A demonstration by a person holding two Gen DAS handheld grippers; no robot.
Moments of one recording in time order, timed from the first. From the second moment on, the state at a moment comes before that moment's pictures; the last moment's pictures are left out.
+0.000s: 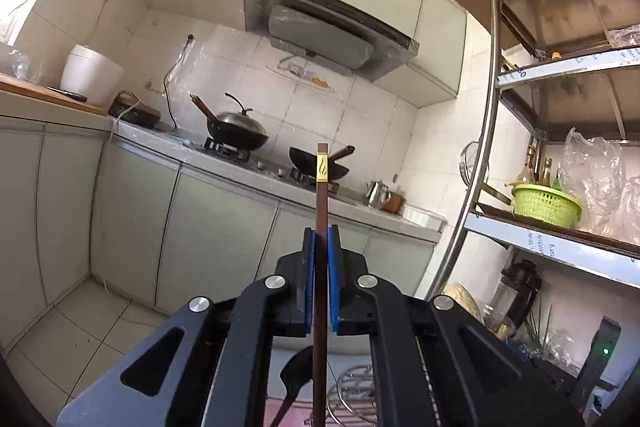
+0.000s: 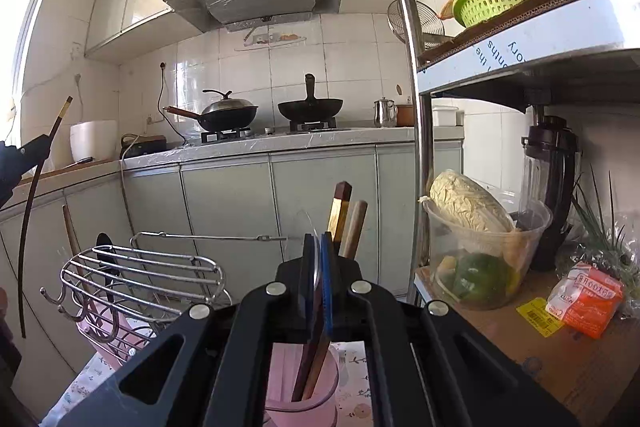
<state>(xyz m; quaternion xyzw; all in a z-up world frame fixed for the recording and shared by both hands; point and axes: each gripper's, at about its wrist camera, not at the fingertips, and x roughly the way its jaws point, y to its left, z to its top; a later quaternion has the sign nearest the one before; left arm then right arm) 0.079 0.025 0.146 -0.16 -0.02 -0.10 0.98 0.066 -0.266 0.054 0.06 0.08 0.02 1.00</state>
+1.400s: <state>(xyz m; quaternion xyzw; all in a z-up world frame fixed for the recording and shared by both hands) 0.107 0.010 0.099 -0.14 -0.17 0.02 0.98 0.078 -0.258 0.027 0.08 0.13 0.03 0.99</state>
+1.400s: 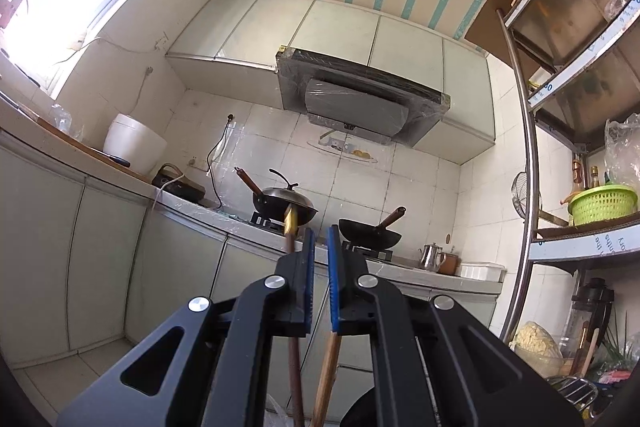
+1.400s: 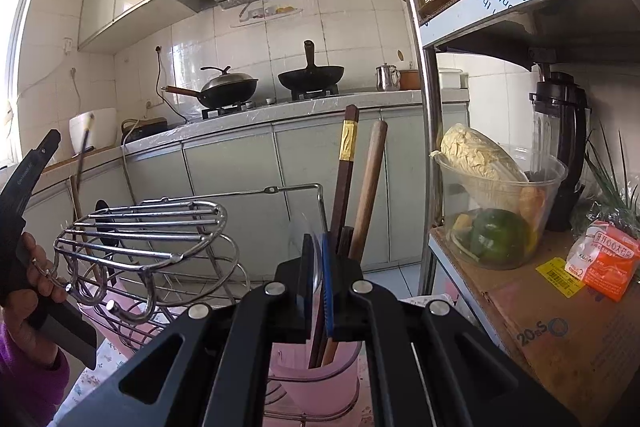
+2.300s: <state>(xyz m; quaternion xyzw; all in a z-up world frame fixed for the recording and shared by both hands) 0.073 0.076 0.068 -0.17 0.03 0.02 0.99 0.080 -0.256 0.023 0.10 0.18 0.06 0.98</state>
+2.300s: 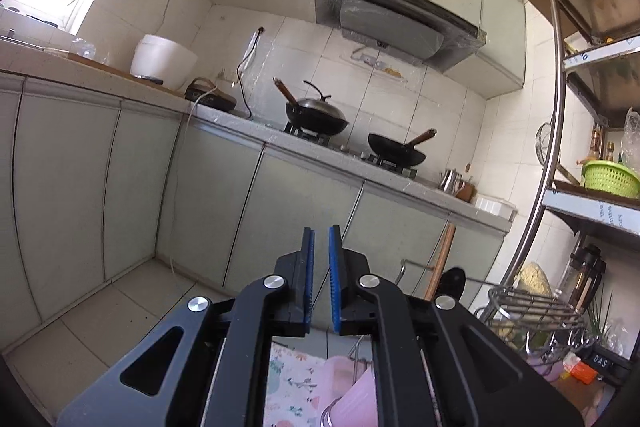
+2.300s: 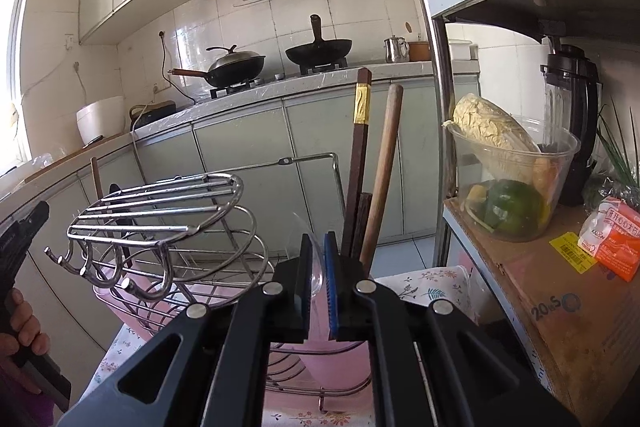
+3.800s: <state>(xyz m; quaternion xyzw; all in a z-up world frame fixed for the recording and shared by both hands) 0.019 0.008 -0.038 -0.02 0.44 -0.12 0.89 0.000 -0.202 -0.075 0.10 0.43 0.17 0.88</state>
